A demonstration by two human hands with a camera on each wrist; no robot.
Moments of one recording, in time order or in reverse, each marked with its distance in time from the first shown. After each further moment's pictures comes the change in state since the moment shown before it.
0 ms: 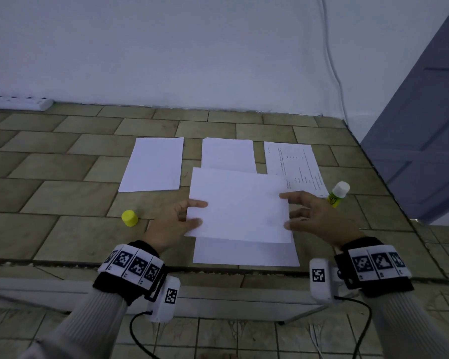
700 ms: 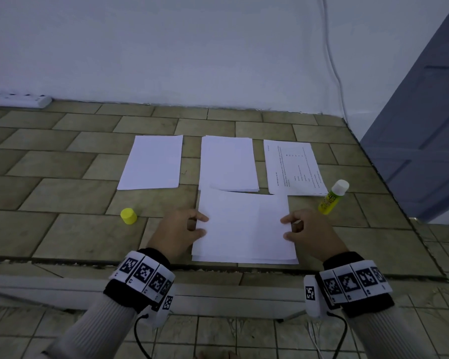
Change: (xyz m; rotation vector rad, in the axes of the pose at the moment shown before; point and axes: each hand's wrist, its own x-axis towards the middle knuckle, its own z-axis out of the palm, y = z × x) left_hand -0.016 0.004 0.018 0.489 0.092 0.107; right_hand -0.009 0.017 0.028 -0.539 0.229 0.063
